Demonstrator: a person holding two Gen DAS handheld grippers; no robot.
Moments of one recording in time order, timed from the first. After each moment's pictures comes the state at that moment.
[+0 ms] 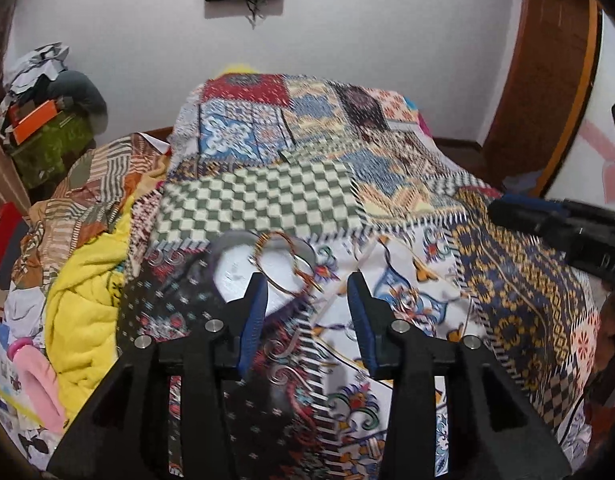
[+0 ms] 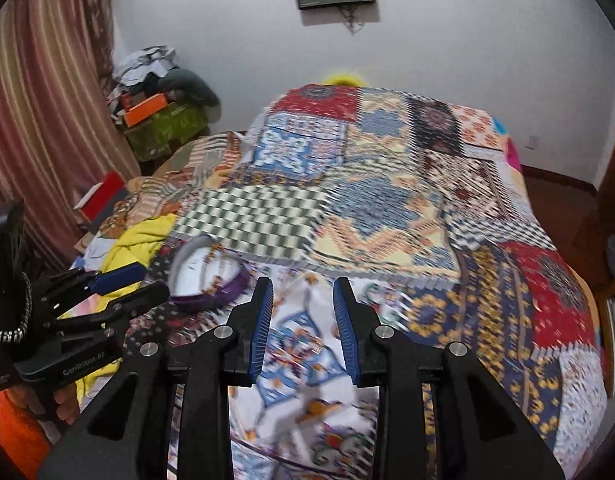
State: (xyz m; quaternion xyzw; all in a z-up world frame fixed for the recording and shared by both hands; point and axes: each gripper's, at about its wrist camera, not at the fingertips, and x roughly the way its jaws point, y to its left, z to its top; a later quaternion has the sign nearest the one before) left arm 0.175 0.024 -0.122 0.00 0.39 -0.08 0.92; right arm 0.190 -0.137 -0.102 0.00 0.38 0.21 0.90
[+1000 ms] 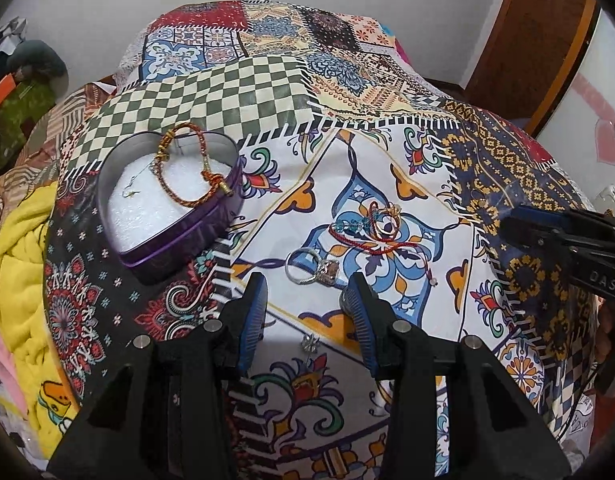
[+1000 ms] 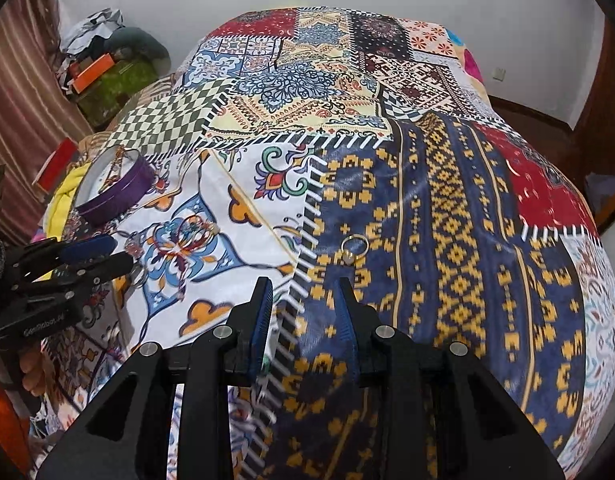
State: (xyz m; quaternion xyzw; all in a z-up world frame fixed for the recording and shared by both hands) left arm 0.190 -0.016 -0.199 0.00 0.48 -0.12 0.87; right arm 0.188 -0.193 -0.188 0.00 0.48 0.15 0.86
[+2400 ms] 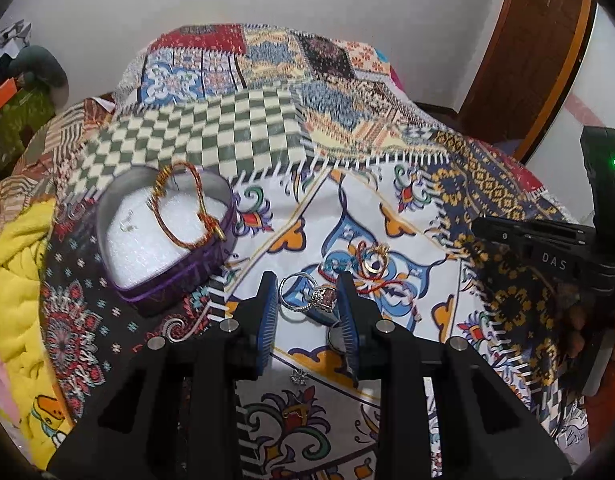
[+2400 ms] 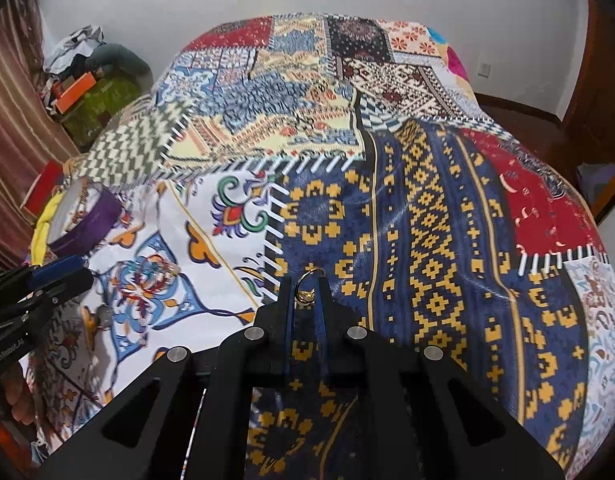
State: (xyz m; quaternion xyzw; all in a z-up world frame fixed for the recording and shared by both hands) left arm 0.194 -0.017 -0.182 -0.01 0.44 -0.13 0.89; right arm 0.212 -0.204 -0.193 0.02 0.47 0.13 0.87
